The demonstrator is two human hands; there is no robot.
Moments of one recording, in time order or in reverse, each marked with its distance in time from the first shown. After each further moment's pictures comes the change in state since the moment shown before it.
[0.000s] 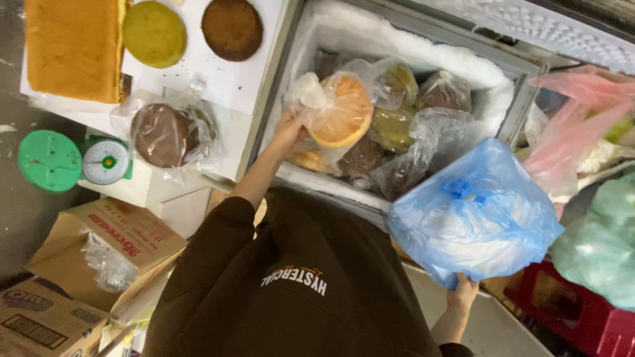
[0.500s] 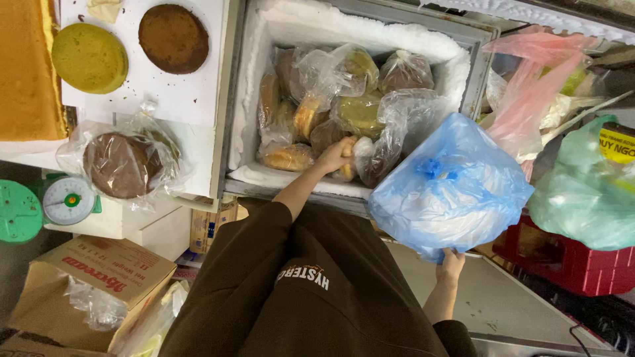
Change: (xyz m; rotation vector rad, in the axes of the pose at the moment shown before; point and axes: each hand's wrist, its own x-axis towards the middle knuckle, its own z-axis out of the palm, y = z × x) left_hand 0.024 -0.181 0.089 0.983 -0.463 0.071; right_hand -0.010 0.001 0.004 -0.073 0.193 0.040
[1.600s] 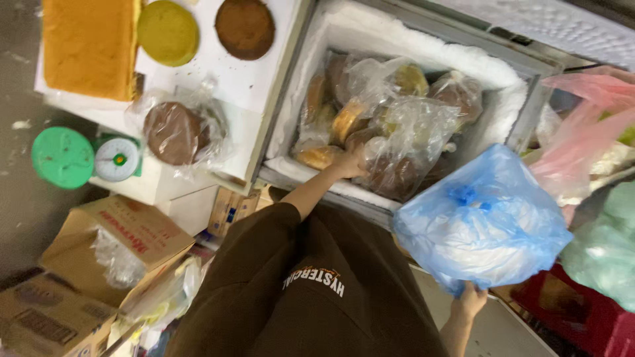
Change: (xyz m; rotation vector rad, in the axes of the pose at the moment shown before) left_hand -0.029 -0.017 -0.039 0.532 -0.036 -0.296; right_hand -0.027 -0.008 0.001 -0.066 0.047 -0.052
